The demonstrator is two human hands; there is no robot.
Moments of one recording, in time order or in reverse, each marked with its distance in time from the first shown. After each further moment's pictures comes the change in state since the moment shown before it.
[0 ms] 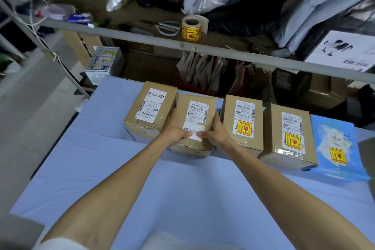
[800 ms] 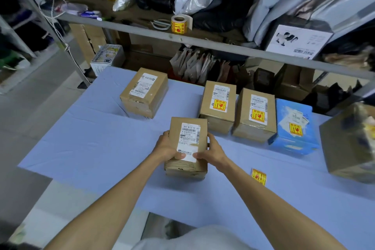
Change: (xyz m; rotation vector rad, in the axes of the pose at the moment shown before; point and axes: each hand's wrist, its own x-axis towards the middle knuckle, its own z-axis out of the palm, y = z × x) left_hand -0.162 -0.037 0.087 -0.061 -0.014 -0.125; right_hand -0.151 0.105 -0.024 0.058 -0.096 0.065
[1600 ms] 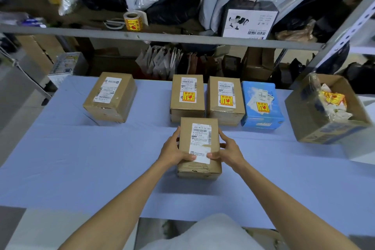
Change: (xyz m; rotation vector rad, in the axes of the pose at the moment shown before) left_hand -0.031 0.047 0.090 0.016 -0.177 0.210; right_hand -0.051 0.065 -0.092 0.086 0.237 0.051
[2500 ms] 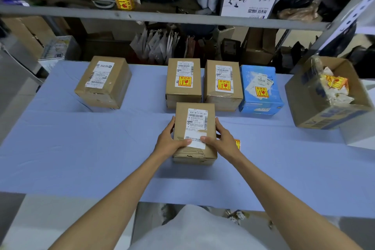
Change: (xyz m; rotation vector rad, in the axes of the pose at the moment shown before) left_hand -0.009 -0.012 0.012 -0.110 0.064 -0.017; right_hand -0.006 0.020 0.008 0.019 -0.018 -0.162
